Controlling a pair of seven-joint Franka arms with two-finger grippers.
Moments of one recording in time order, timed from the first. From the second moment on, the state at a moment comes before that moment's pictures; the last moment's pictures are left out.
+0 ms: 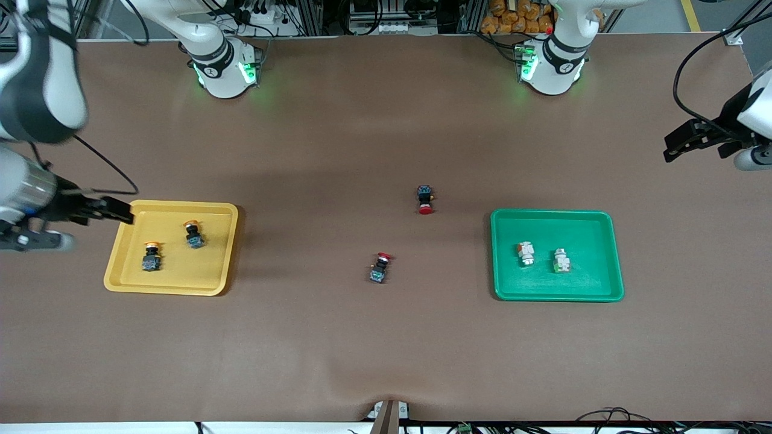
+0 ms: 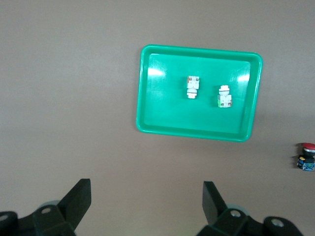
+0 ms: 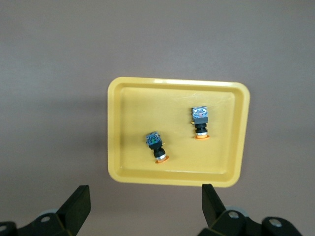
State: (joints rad) left arm -0.02 -0.08 0.01 -1.71 0.04 1.64 -0.05; right arm 0.11 0.16 -0.17 -1.59 0.04 1.71 -0.08
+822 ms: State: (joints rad) left arm -0.03 -0.07 -0.01 -1.65 0.04 1.64 0.02; right arm -0.01 -0.03 -0.08 -1.57 0.04 1.45 -0.07
